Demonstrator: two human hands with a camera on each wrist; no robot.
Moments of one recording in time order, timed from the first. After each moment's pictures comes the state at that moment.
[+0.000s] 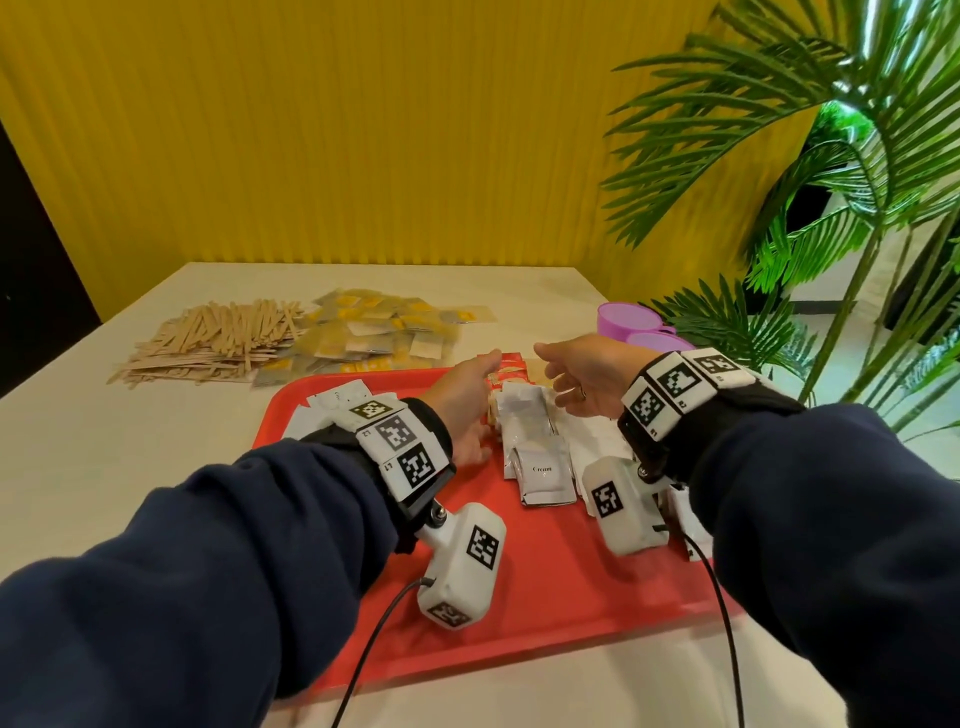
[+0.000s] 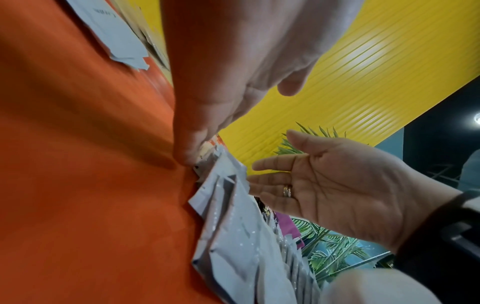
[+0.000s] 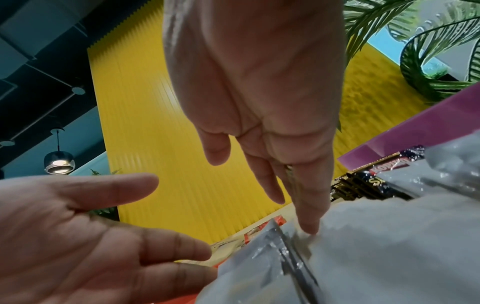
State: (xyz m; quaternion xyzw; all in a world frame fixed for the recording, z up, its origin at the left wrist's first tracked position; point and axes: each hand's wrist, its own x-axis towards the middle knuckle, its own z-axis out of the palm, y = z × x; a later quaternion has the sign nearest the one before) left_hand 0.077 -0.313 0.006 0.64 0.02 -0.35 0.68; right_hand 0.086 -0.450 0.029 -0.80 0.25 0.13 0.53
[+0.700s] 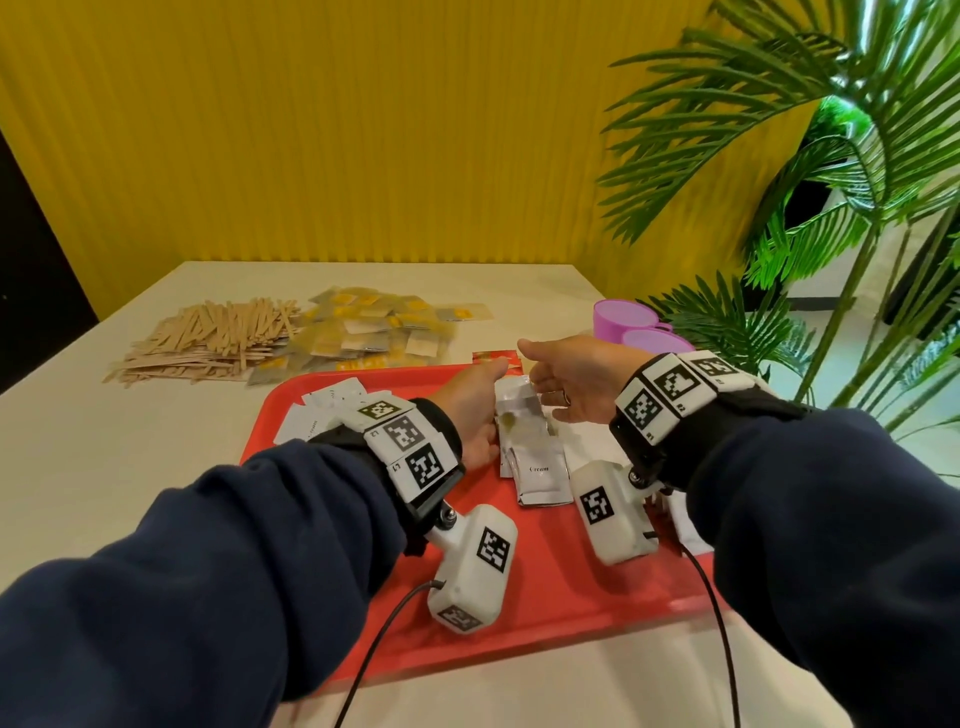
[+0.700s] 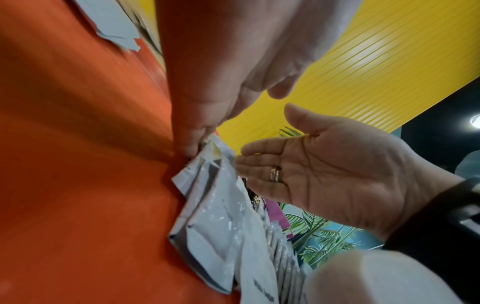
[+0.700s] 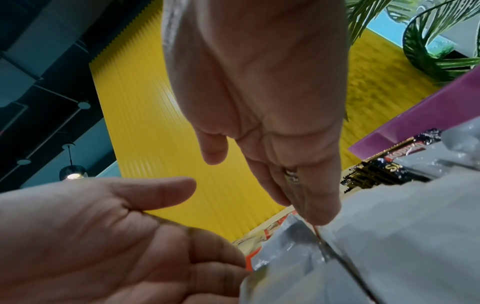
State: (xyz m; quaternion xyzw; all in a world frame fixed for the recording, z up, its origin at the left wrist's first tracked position) left_hand 0.084 -0.325 -0.007 0.64 0.03 -0.34 0.69; right_hand 0.077 -0.443 0.031 -0.77 0.22 0.18 0.57
